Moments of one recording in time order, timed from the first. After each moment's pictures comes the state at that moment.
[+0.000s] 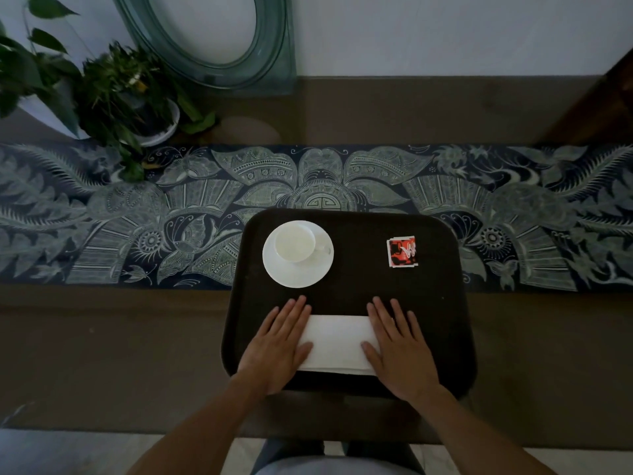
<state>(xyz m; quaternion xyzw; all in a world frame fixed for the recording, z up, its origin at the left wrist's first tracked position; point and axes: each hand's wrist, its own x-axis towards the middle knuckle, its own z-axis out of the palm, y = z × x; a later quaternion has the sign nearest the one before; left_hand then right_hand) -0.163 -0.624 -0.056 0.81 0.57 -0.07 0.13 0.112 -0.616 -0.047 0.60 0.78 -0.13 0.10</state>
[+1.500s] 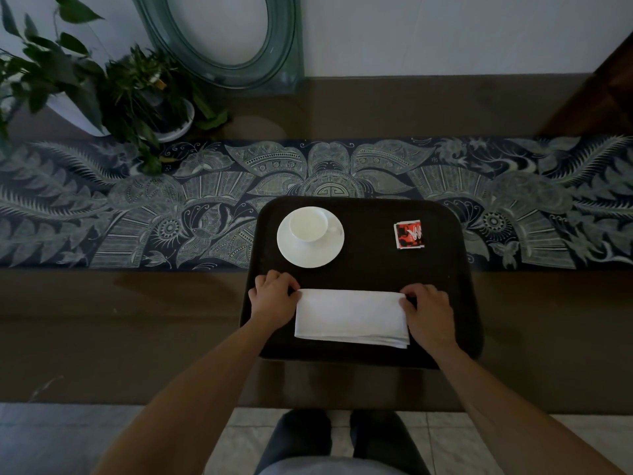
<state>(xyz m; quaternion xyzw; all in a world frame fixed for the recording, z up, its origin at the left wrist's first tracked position) -0.177 -0.581 -0.026 0.60 0.75 0.04 0.28 0.116 -0.600 -0.015 0.75 0.60 -0.25 -0.08</state>
